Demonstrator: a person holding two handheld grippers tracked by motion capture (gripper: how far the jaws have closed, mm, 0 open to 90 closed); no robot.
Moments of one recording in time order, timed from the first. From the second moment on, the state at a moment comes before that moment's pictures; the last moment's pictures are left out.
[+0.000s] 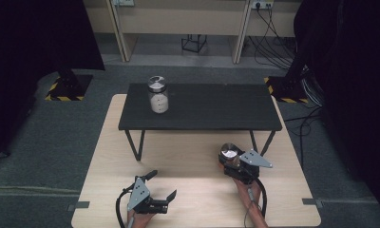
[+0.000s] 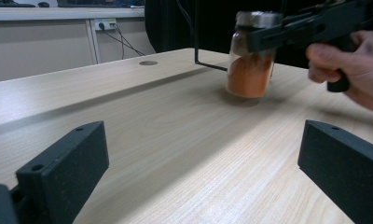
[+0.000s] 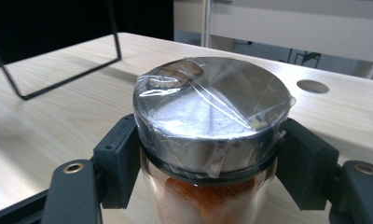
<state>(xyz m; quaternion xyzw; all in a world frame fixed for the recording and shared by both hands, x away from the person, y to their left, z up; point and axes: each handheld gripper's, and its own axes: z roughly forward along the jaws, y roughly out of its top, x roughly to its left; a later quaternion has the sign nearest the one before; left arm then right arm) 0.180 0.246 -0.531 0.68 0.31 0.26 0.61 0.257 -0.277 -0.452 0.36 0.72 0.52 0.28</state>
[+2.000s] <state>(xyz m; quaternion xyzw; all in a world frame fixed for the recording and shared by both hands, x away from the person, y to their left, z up) 0.180 0.246 -0.531 0.68 0.31 0.26 0.61 0.257 -0.257 -0.246 0.30 0.74 0.55 0.26</state>
